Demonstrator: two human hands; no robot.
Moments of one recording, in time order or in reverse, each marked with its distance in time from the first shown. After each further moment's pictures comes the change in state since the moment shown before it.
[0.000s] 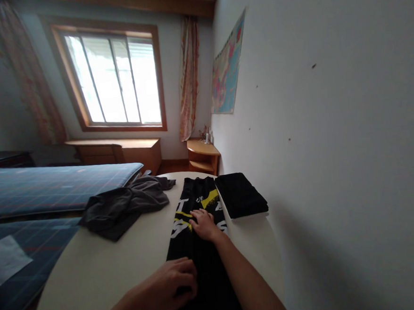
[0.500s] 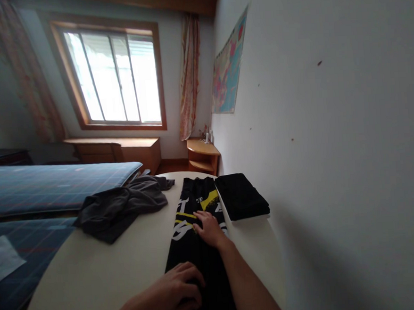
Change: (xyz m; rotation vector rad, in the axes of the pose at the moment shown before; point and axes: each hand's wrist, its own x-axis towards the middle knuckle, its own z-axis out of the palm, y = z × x) left_hand 0.008 0.001 0.010 -0.065 0.000 0.016; right_hand -0.008 0.026 0.002 0.079 0.179 -0.116
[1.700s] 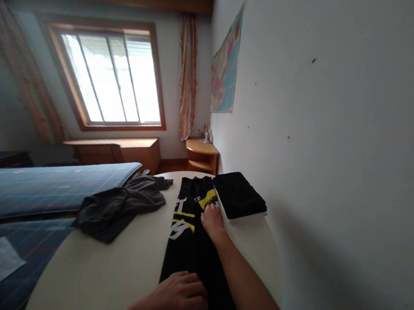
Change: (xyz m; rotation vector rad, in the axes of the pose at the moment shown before) left_hand 0.011 0.001 0.026 0.495 0.058 0.305; right_hand 0.022 0.005 -0.008 -0.376 0.066 0.316
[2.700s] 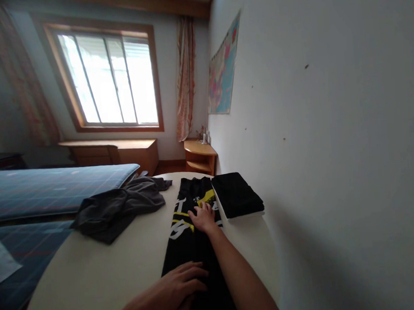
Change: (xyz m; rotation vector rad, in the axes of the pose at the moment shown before) left_hand -0.009 0.002 -0.019 -0.383 -0.056 -0.228; right_hand 0.009 -0.020 0.011 0.201 -0.156 0.028
